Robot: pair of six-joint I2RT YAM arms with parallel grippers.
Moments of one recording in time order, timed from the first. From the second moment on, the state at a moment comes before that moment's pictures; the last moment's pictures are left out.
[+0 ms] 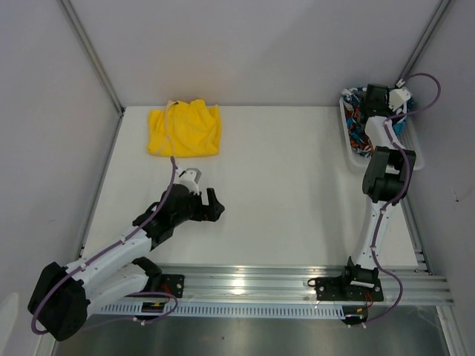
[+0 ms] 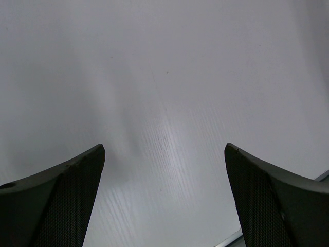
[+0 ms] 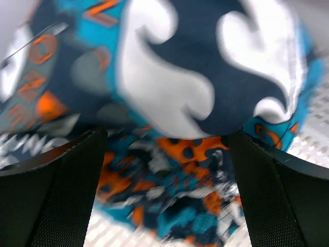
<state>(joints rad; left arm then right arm) -0.59 0.92 0.44 -0.10 0.00 -0.47 -0.15 2.30 1.98 -0.20 0.59 0.59</state>
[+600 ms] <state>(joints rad) -0.60 1.02 0.42 0.02 0.00 -0.43 -0.21 2.51 2.24 -0.22 0.38 0.55</state>
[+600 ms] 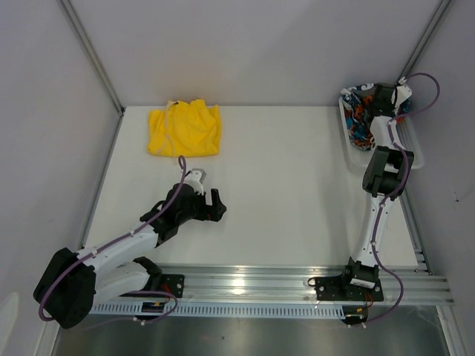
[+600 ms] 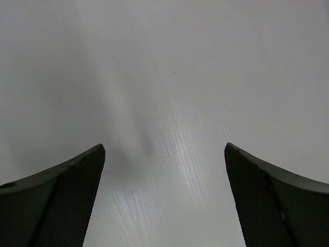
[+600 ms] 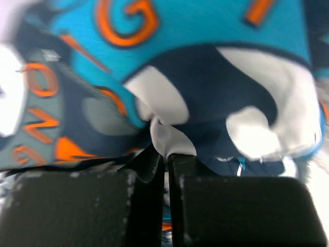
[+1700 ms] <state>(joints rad) -0.60 0.68 0.38 -0.01 -0.08 -0.42 0.28 1.17 1.42 0.02 -0.38 0.60</state>
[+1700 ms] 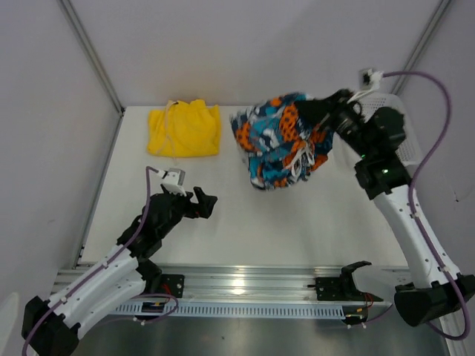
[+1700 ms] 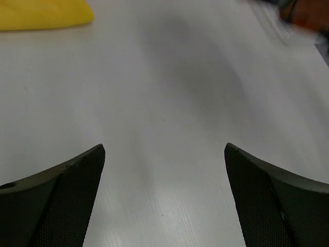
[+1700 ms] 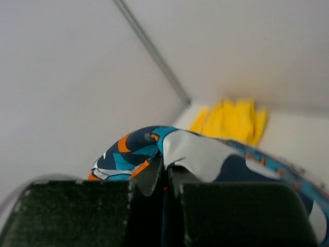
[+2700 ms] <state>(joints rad) -0.63 0.62 0.24 0.15 0.11 -0.39 0.71 1.05 0.75 -0.56 0.06 0.60</state>
